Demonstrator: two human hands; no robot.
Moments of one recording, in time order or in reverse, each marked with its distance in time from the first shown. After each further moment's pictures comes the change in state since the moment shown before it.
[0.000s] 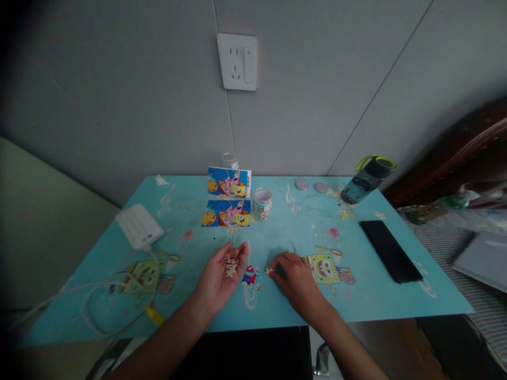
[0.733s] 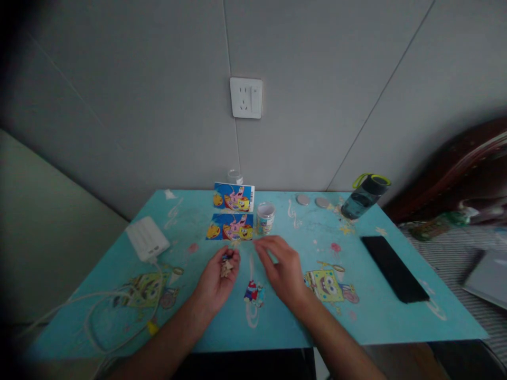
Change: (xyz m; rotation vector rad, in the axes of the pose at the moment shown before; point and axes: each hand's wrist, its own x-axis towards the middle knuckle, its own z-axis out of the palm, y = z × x) left_hand 0.007 0.017 0.021 -0.037 -0.025 0.189; right_hand 0.065 -0.059 -0.027 0.299 0.430 -0.268
